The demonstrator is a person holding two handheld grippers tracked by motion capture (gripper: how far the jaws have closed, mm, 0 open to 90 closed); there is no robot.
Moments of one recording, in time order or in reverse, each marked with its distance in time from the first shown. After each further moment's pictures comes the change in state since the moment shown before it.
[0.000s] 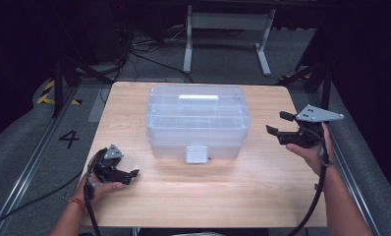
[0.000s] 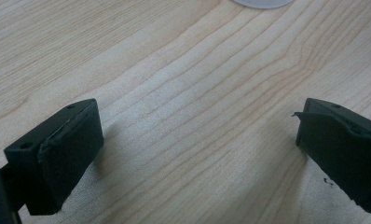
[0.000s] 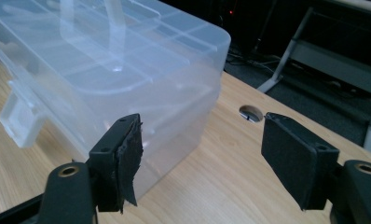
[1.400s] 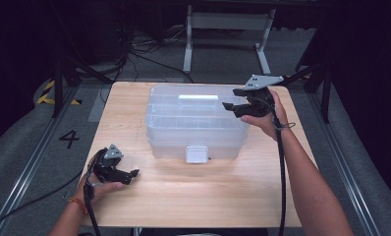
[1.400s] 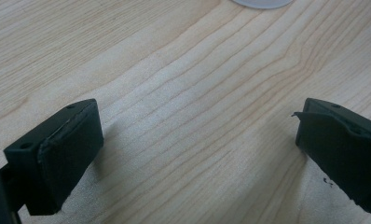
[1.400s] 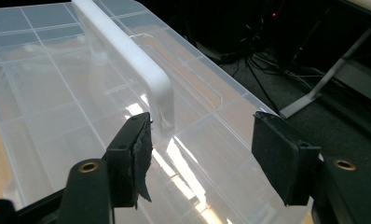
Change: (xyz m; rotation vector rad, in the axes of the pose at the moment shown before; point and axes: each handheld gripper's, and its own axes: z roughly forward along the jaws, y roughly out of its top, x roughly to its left) left arm 0.000 0.000 0.000 -0.001 -0.001 0.005; right arm 0.035 0.093 0.102 0.065 0.131 -0.114
